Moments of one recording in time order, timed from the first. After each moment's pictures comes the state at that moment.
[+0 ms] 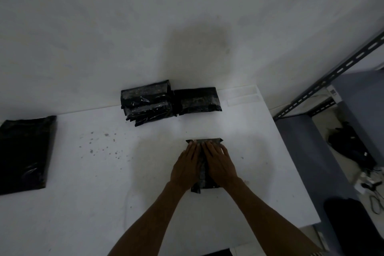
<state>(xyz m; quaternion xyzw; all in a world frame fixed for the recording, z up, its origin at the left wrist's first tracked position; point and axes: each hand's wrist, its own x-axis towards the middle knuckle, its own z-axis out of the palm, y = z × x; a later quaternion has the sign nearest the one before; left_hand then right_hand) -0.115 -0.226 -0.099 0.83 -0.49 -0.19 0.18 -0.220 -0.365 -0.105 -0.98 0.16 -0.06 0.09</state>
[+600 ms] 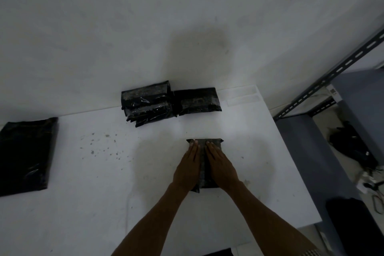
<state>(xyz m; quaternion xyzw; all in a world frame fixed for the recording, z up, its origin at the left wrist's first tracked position) -0.119 -0.232 -0.122 0.82 -0.51 -0.17 0.18 -0.231 -0.361 -0.129 -0.96 0.18 -0.05 0.21</state>
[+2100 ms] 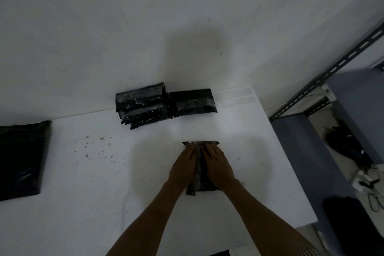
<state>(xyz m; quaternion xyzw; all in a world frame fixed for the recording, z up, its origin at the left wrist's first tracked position) -0.114 -0.243 -0.125 0.81 -0.41 -0.28 0.30 -0.224 -0.362 -0.097 -0.96 0.18 -0.06 0.19</state>
